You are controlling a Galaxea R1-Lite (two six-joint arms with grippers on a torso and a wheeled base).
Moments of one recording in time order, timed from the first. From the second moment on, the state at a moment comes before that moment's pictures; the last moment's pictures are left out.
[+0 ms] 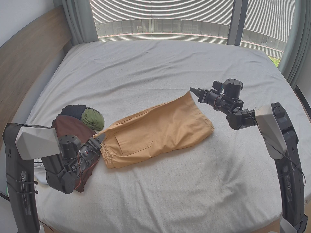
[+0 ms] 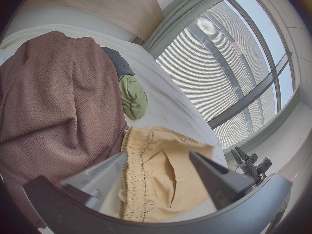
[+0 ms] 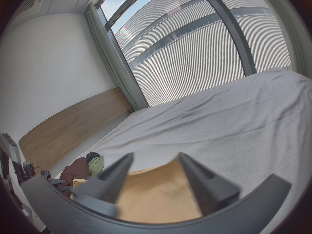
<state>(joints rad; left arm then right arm) -0.16 2.39 -0.62 -1.55 -0.02 -0.82 0.22 2.63 -1.96 -0.67 0.36 0.29</state>
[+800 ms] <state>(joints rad) -0.20 2.33 -0.61 -1.55 0.04 -0.81 0.25 2.43 -1.56 -0.72 0.32 0.41</state>
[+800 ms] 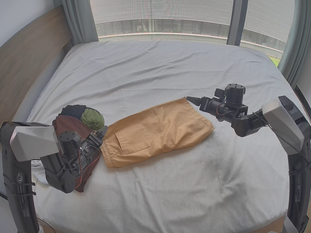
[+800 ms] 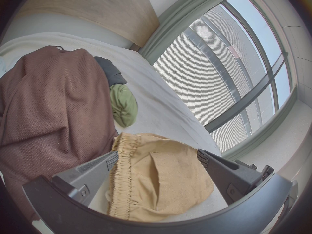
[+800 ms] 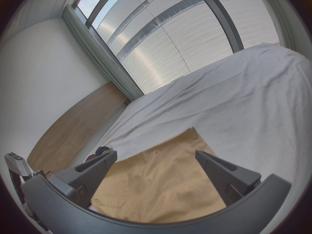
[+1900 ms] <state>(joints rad) -0.27 2.15 -0.53 -1.55 -0.11 -0.50 0.23 2.28 -0.93 -1.13 0.37 0.50</state>
